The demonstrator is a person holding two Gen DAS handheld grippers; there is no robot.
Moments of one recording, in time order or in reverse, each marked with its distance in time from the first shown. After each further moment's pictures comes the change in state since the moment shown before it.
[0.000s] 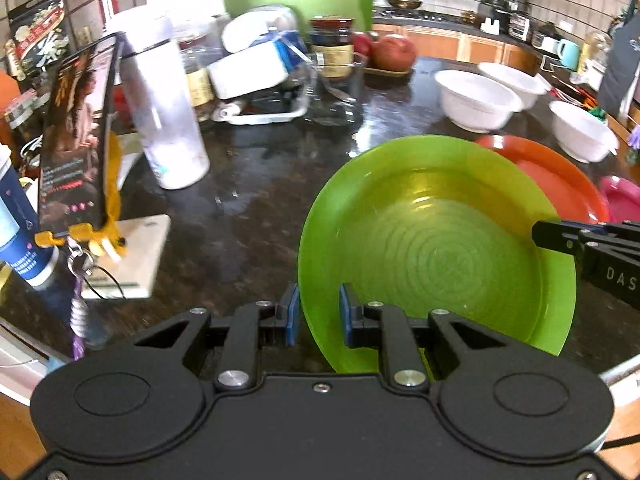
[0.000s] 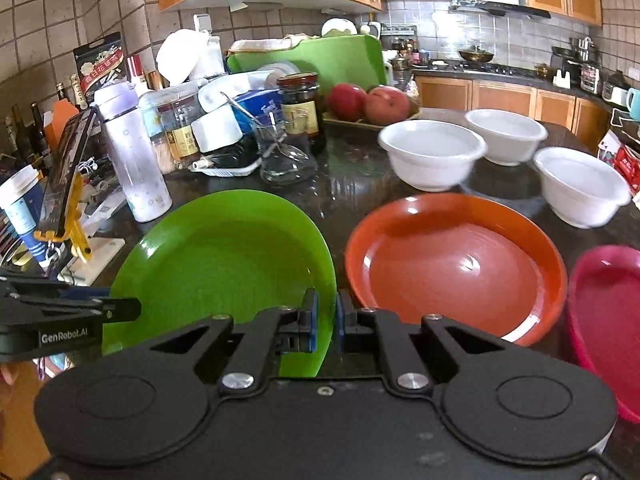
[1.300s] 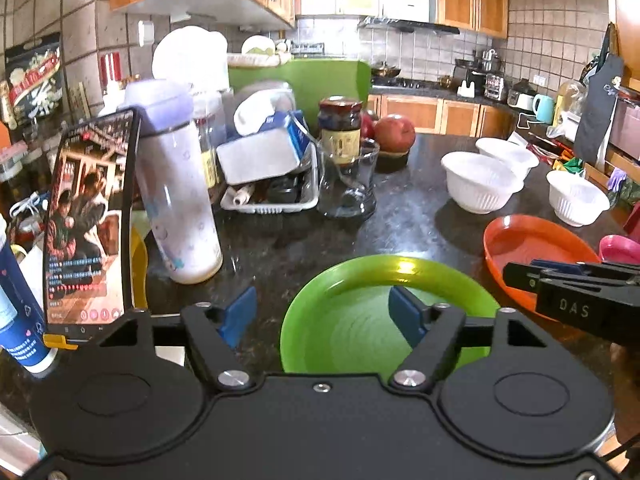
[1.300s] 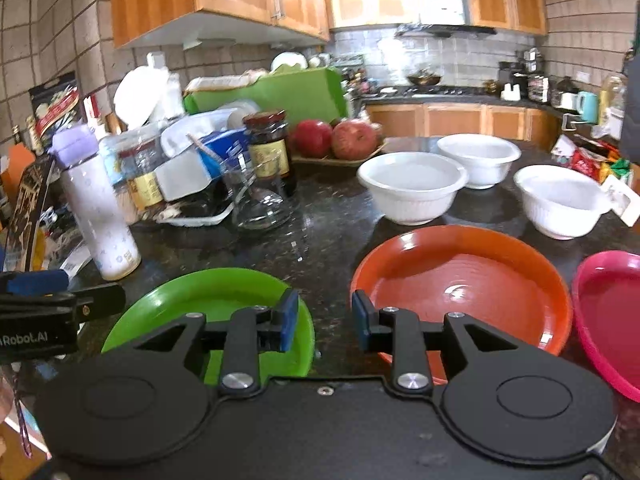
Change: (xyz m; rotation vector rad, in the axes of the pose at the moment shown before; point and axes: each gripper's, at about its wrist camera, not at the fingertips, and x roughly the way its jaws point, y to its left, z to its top) left arm -0.003 0.040 0.027 0.033 -0.240 -0.087; right arm 0.013 0.026 0.011 0.098 -0.130 -0.153
